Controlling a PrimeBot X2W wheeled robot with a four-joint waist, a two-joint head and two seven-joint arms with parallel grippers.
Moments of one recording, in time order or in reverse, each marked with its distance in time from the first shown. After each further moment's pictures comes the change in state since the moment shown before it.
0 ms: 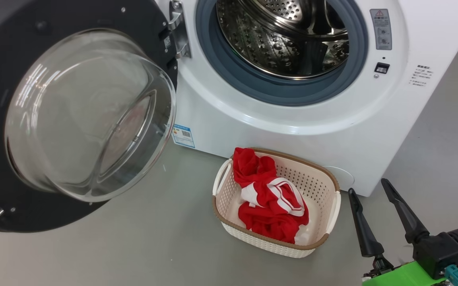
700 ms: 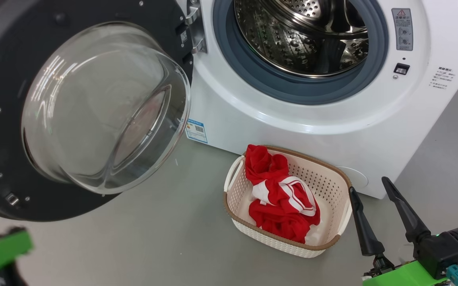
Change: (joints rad) left arm 0.425 -0.168 -0.266 -0.507 0.421 0.050 -0.175; right arm 0.000 0.000 0.001 -0.012 0.001 0.000 0.000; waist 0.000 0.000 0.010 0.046
